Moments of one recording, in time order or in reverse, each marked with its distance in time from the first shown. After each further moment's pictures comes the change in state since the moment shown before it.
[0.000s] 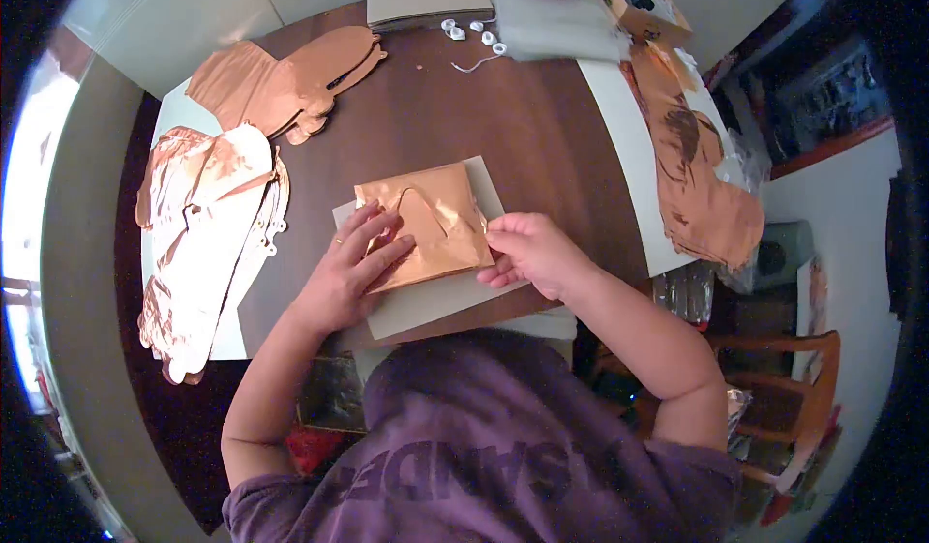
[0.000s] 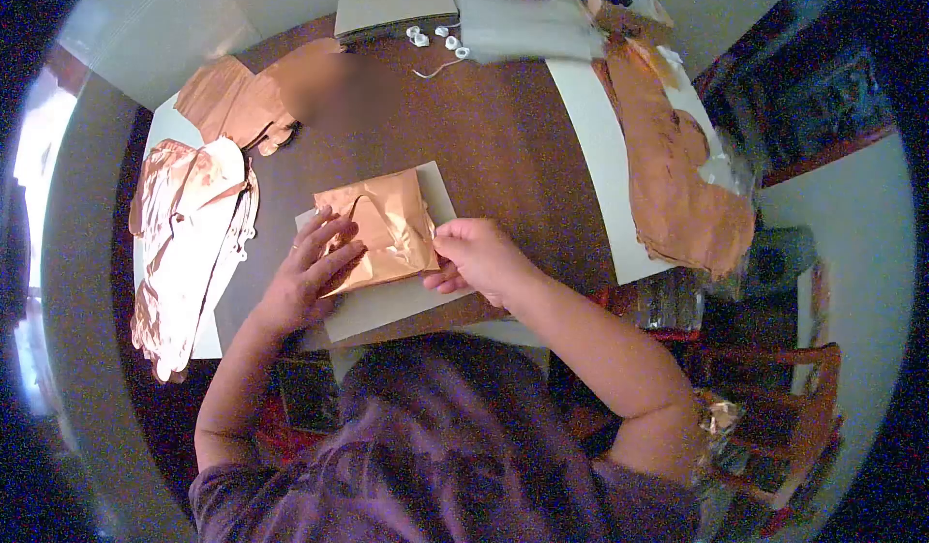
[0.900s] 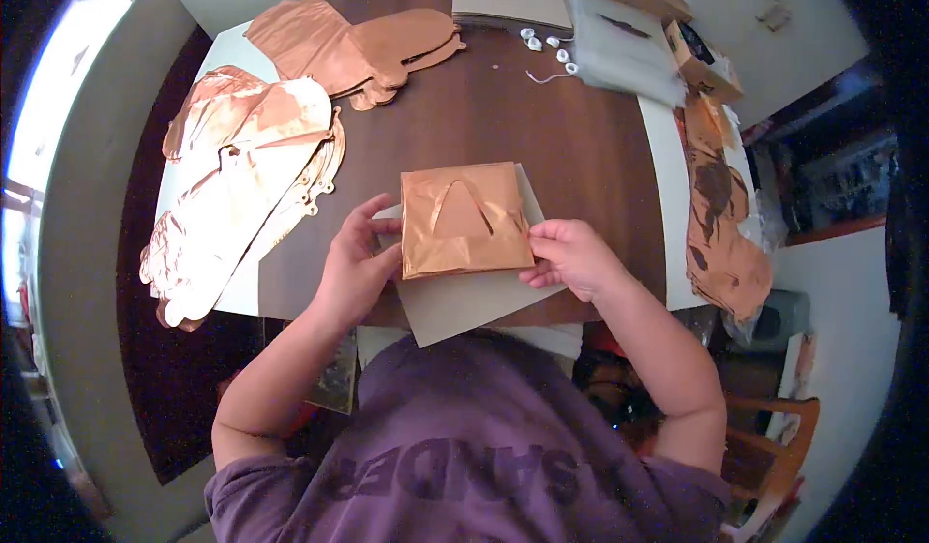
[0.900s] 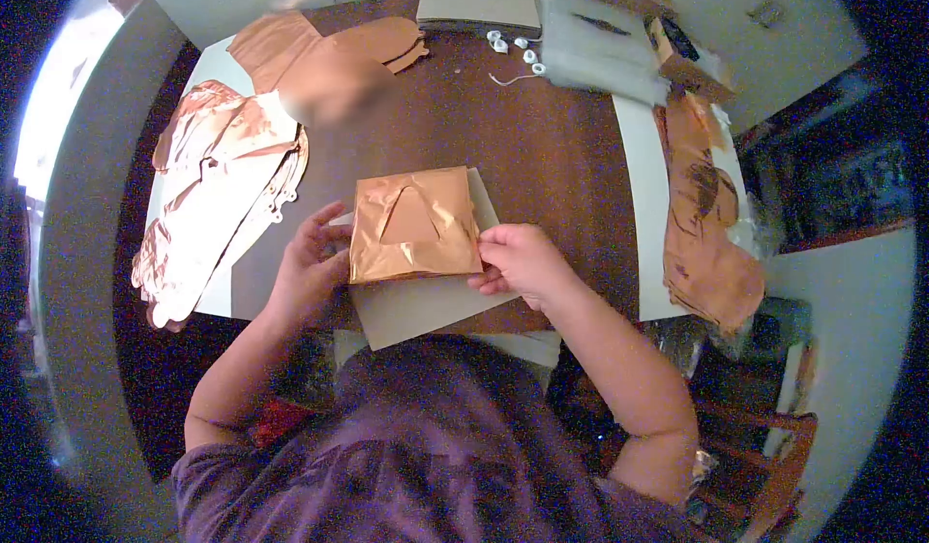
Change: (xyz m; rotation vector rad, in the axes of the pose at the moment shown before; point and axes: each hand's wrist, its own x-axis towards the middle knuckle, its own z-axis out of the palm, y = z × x) left_hand -0.021 0.029 -0.005 -0.934 0.410 -0.951; right_hand 0.009 -0.012 0.004 -0.194 -0.001 0.059
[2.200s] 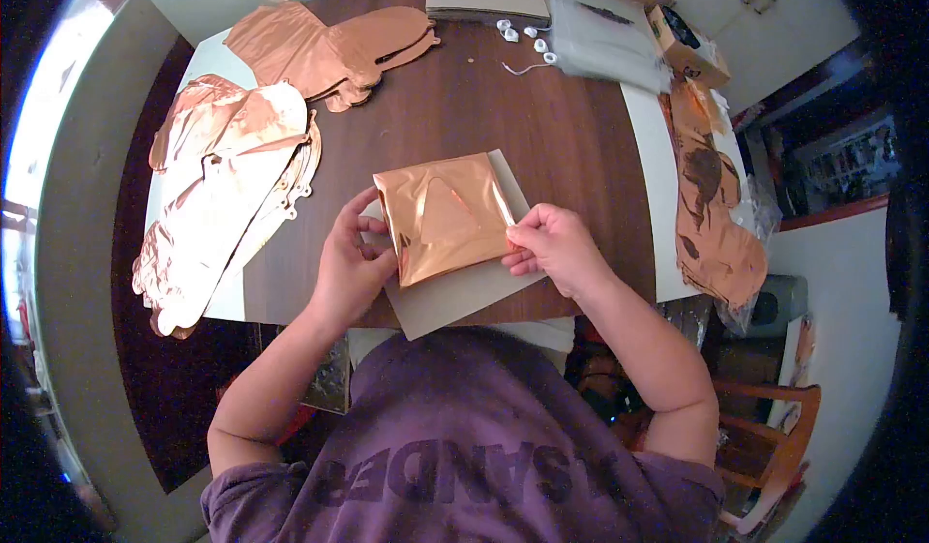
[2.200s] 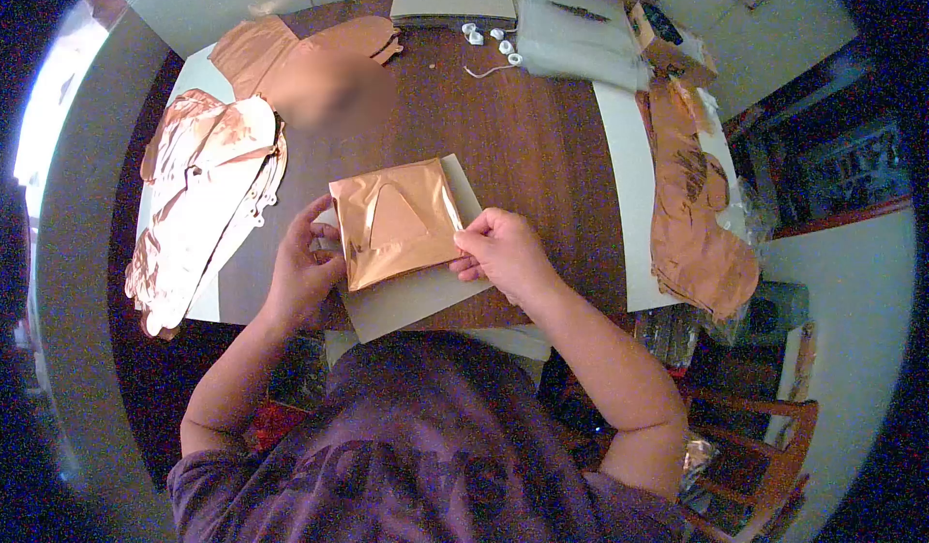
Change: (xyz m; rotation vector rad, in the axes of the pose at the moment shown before) left_hand 0.003 0.004 0.017 0.118 0.028 0.020; right_hand 0.000 0.005 0.001 0.086 0.115 -0.191
